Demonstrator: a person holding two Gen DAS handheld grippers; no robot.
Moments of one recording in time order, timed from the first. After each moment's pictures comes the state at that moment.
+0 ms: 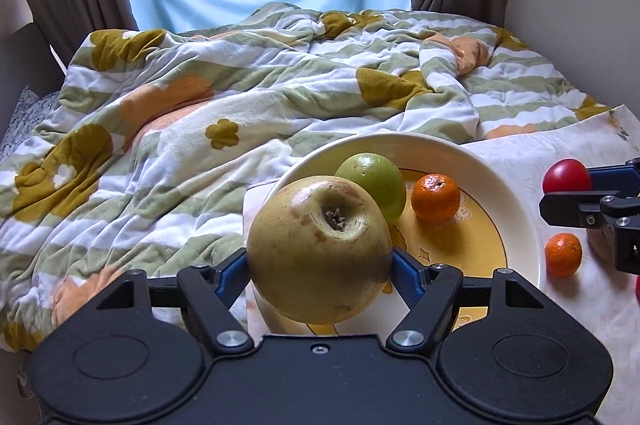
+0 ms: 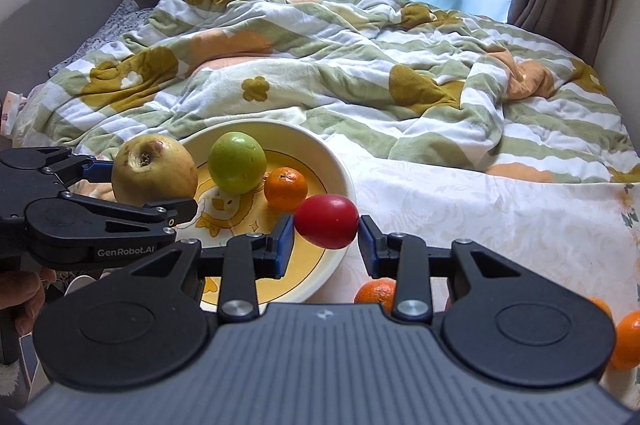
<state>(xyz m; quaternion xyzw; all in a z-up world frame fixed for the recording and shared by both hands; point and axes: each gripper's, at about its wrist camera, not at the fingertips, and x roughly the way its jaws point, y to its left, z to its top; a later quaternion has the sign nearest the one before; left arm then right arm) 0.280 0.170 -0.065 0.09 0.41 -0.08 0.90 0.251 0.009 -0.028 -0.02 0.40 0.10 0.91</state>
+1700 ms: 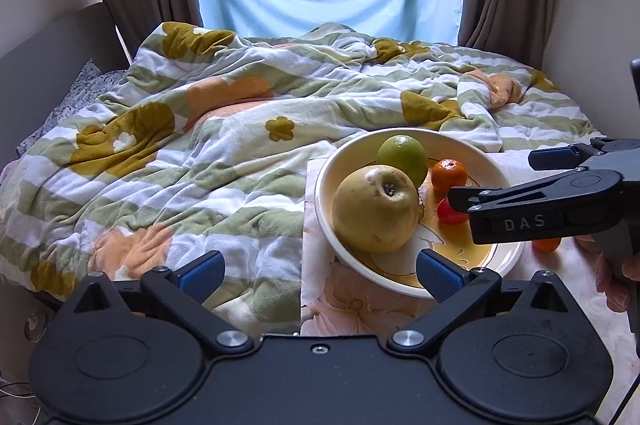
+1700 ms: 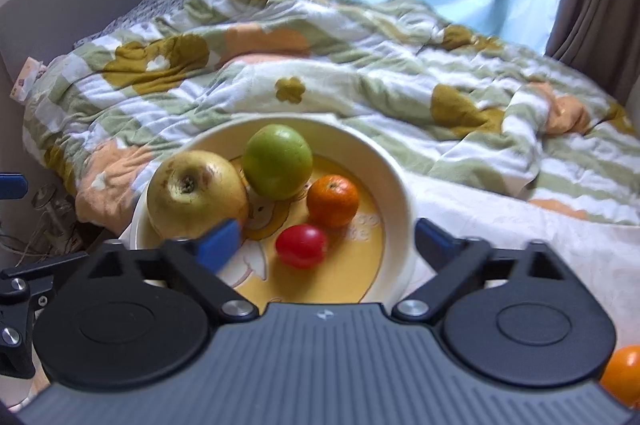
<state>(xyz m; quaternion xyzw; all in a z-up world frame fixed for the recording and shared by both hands) 0.191 0.196 -0.034 0.04 0.38 -0.01 0.92 0.259 0.047 -0.057 -0.06 0.36 0.15 0.92</state>
